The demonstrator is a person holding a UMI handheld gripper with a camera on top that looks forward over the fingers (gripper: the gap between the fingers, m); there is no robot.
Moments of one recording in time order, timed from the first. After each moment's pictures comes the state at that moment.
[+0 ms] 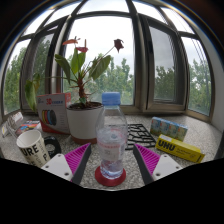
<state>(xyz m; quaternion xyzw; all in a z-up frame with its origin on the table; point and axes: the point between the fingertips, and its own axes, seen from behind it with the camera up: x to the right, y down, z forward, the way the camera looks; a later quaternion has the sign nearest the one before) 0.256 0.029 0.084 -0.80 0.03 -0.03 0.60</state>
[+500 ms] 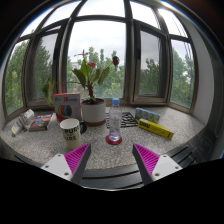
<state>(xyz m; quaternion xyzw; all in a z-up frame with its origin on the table) 0.193 -0.205 0.148 -0.83 0.08 -0.07 0.55</state>
